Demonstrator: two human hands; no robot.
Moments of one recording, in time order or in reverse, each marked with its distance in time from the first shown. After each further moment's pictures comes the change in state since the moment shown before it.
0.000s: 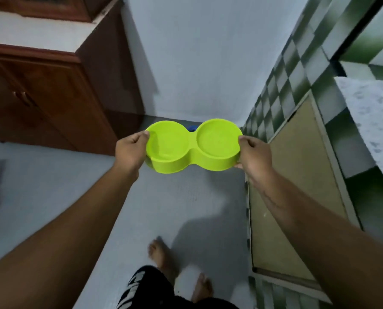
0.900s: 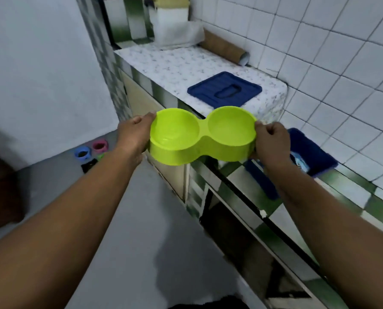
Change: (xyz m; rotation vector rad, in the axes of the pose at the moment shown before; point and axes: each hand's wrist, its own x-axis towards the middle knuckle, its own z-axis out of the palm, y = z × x) left_hand -0.459 0.032 0.062 0.076 -0.837 0.069; right_hand -0.456 0.150 -0.385 0.135 0.898 0.008
